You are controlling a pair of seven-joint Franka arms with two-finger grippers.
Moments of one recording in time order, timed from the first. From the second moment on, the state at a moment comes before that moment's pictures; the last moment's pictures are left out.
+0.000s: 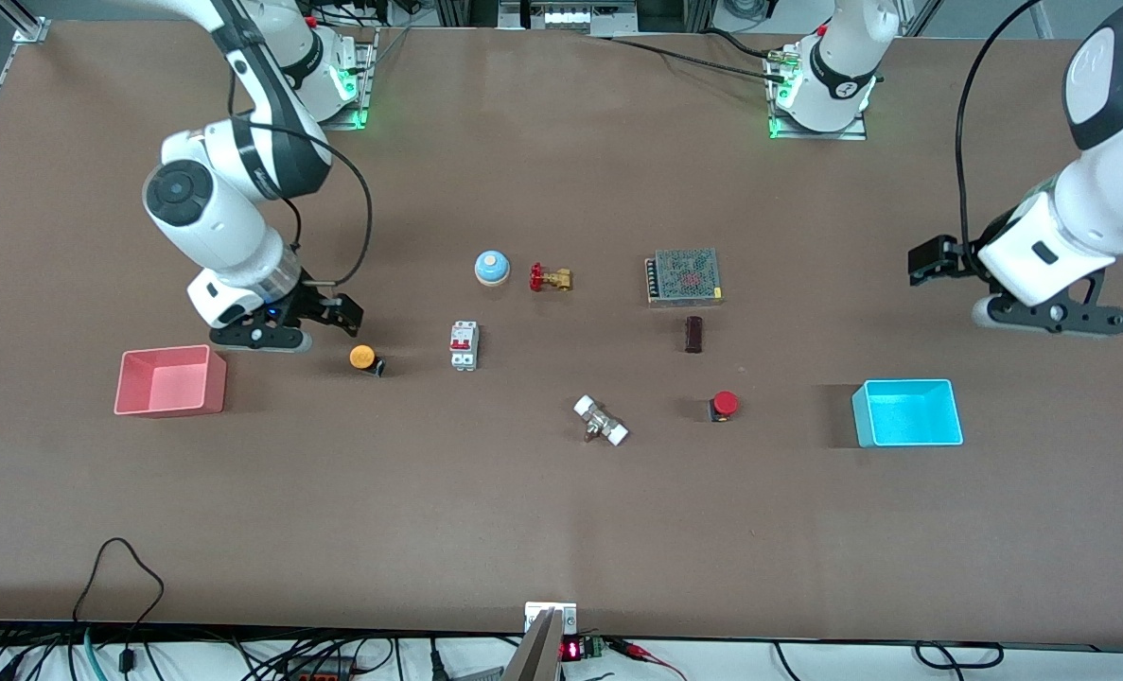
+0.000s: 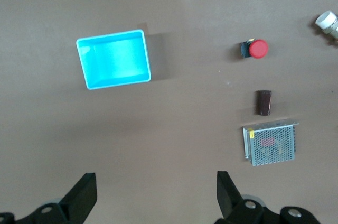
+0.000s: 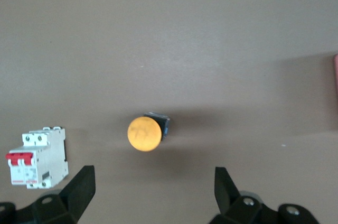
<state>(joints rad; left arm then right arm) -0.05 0.19 -0.06 -1.51 0.02 1.57 -0.01 0.06 0.23 0.23 -2.10 -0.05 2.44 0.41</state>
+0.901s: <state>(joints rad) -0.23 0.54 -0.06 -1.44 0.01 1.95 -0.34 0.09 0.45 0.23 -2.00 -0.15 2.49 0.44</state>
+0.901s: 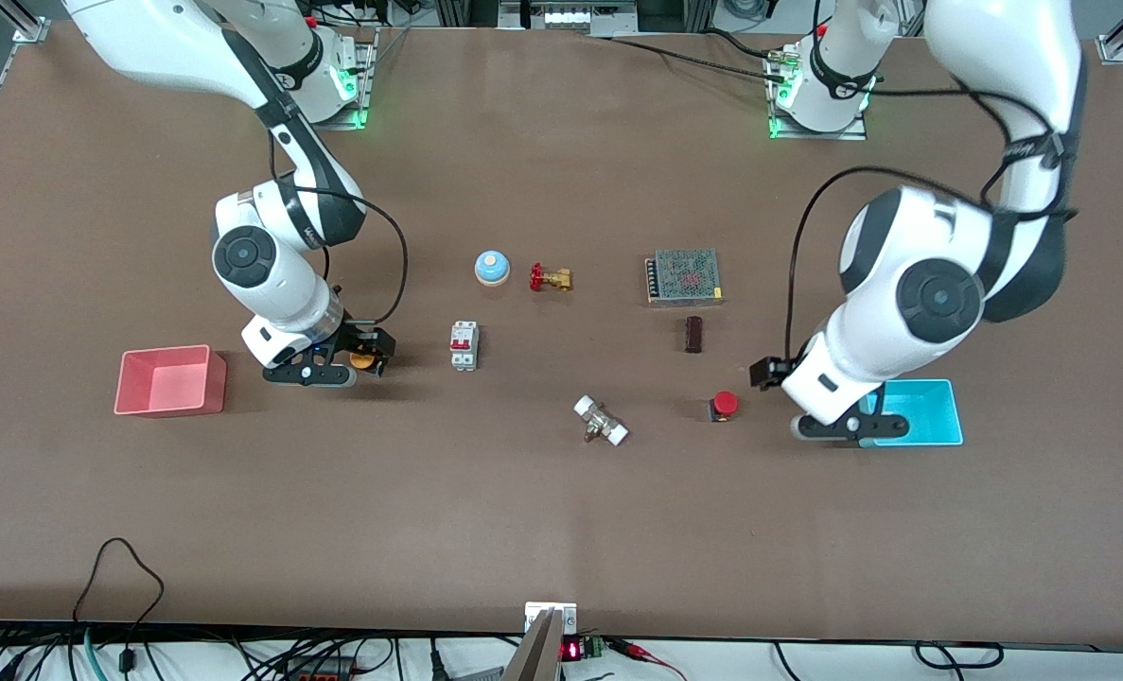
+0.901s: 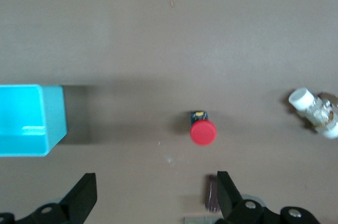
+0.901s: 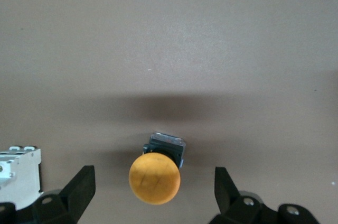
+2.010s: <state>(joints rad) -0.29 0.65 -0.06 -1.73 0.01 2.49 -0.42 0.10 0.49 0.23 -2.00 -0.20 2.51 0.44</state>
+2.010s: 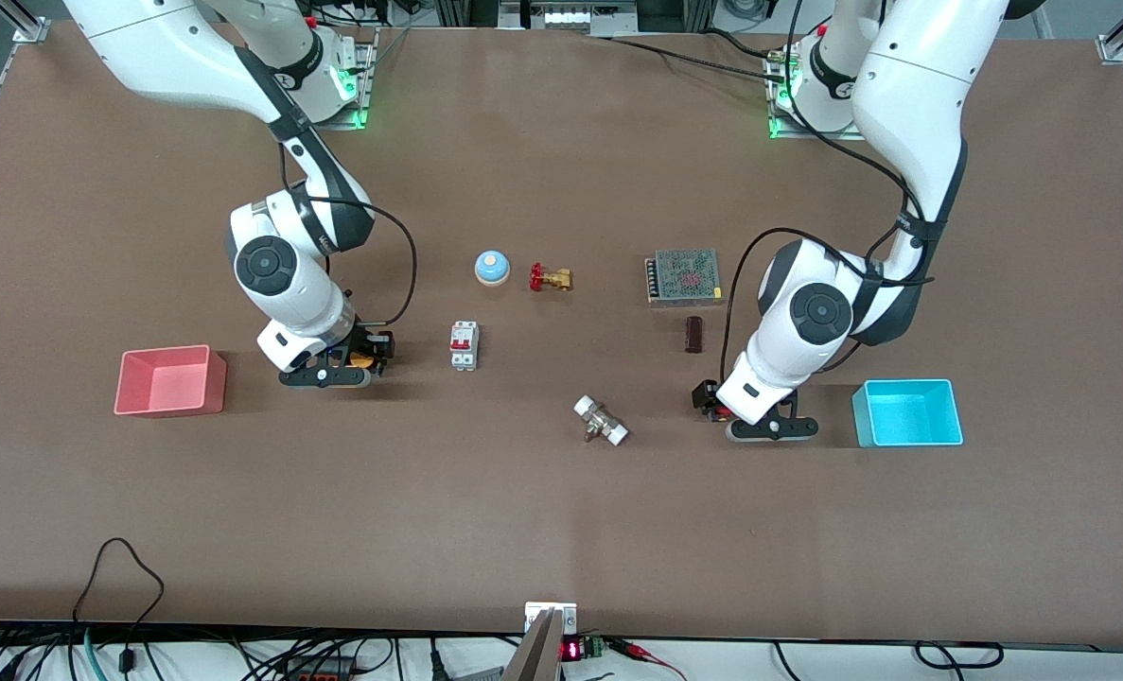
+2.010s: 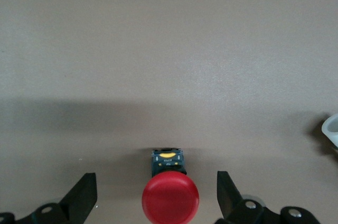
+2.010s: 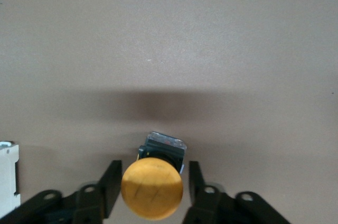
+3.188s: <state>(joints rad) -0.31 0.70 -0.06 -1.73 0.01 2.55 -0.42 -0.01 0.28 0.19 -1.83 -0.08 2.14 0.10</state>
